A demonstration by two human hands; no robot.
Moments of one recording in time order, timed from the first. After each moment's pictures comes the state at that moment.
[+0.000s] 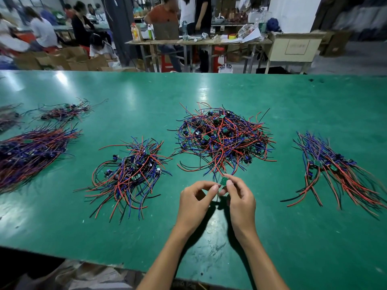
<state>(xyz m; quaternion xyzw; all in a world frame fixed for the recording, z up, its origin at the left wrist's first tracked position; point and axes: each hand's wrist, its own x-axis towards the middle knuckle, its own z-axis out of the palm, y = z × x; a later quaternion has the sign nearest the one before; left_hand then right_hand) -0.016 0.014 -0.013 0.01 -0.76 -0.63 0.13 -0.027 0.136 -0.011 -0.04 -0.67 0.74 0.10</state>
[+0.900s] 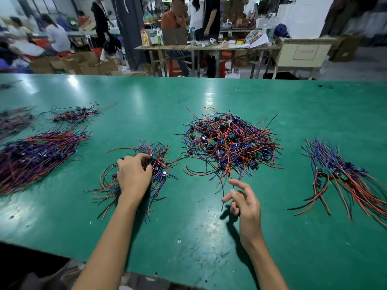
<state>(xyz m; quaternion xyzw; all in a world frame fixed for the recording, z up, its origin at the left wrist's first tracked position) -0.053 -0.138 0.043 0.29 -0.92 -0.18 0.18 -0.019 0.142 -0.004 0.04 -0.62 0.78 0.04</state>
